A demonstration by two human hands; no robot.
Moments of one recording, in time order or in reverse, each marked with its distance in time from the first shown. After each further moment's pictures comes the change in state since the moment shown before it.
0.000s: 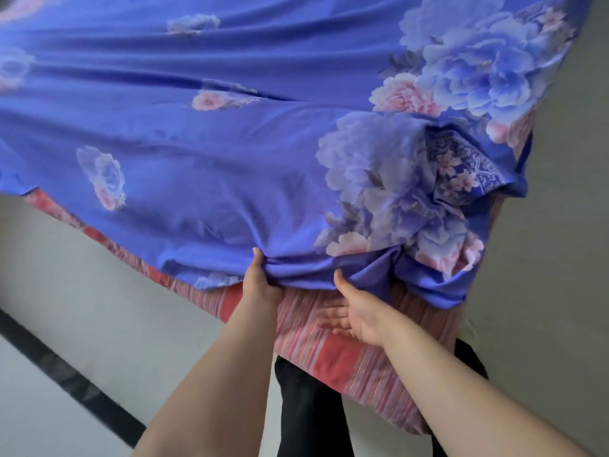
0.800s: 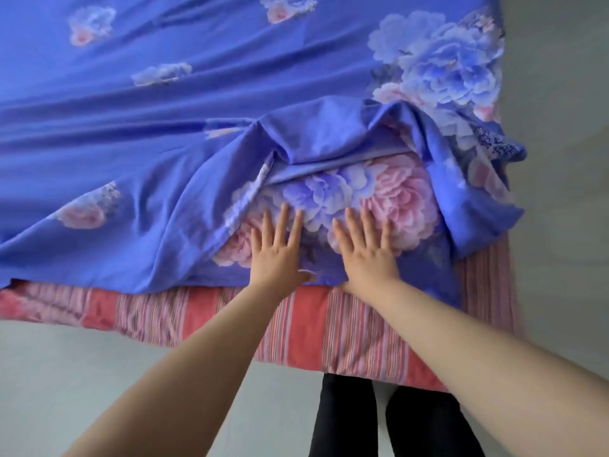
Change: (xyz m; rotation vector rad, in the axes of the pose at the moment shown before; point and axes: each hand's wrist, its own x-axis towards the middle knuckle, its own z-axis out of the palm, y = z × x) left_hand 0.057 0.162 -0.027 2.155 -0.432 1.502; right_hand 0.062 -0.060 0.149 -1.624 1.117 -0.444
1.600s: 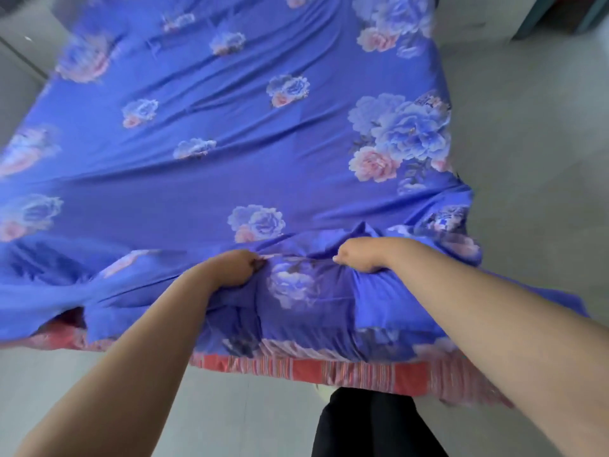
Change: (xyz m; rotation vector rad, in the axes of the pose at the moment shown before) left_hand -0.031 -0.052 -0.156 -0.075 -0.437 0.063; right_hand -0.038 0.038 -0.153 0.307 -0.413 -0.202
